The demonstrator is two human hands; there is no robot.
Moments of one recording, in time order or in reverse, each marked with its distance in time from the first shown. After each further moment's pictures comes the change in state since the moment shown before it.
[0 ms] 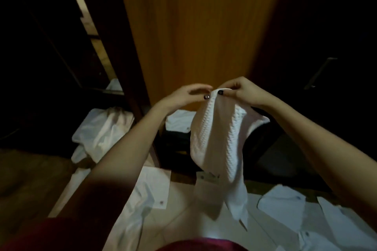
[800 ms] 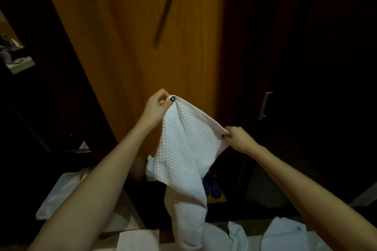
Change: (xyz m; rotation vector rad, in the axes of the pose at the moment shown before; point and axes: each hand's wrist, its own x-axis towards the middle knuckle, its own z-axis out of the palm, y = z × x) left_hand 0.054 0.092 0.006 0.108 0.430 0.328; right_hand -0.047 0.095 -0.037 -0.302 0.340 0.320
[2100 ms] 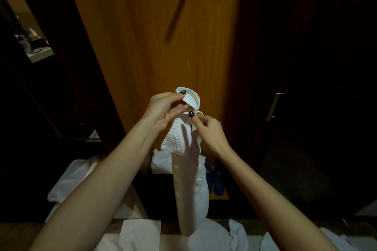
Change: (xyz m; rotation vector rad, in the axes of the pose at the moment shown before) left_hand -0.034 0.056 0.001 -0.675 0.183 -0.546; right_hand -0.025 -0.116 0.028 0.636 0.234 -0.195
